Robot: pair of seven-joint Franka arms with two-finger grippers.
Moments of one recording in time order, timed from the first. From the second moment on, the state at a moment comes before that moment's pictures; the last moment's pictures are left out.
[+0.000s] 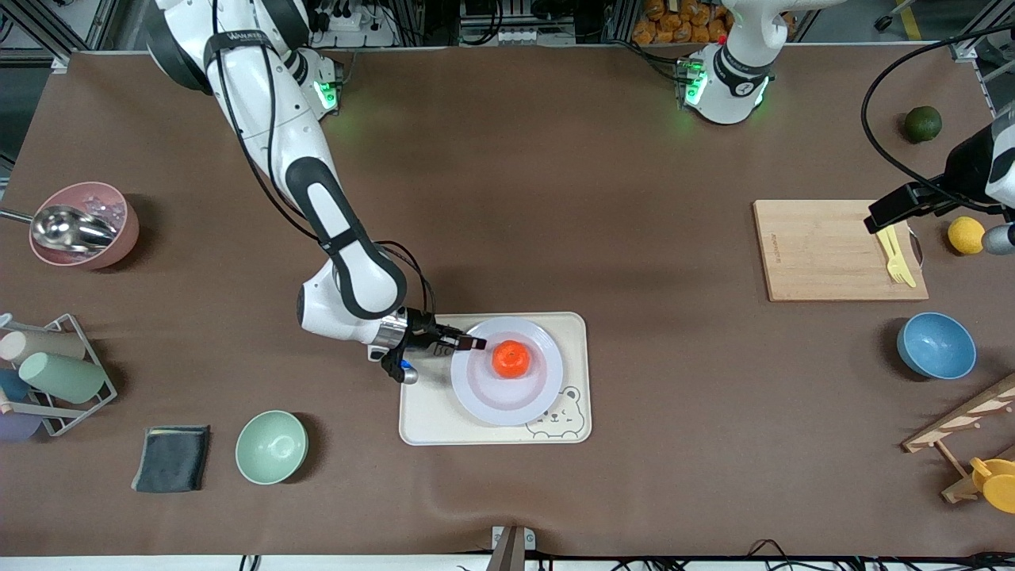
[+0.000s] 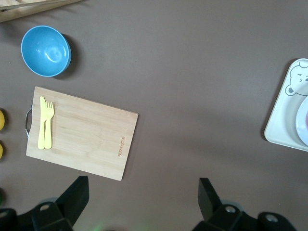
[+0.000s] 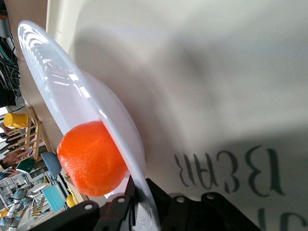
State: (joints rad) left arm 0.06 0.05 -0.10 -1.51 0.00 1.52 -0.30; right arm 0.45 0.85 0.02 -1.58 1.43 2.39 -0.25
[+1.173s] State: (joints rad) left arm 0.07 0.05 -0.09 -1.51 0.00 1.52 -0.30; right arm 0.45 0.83 -0.02 -1.56 1.39 2.38 -0.27
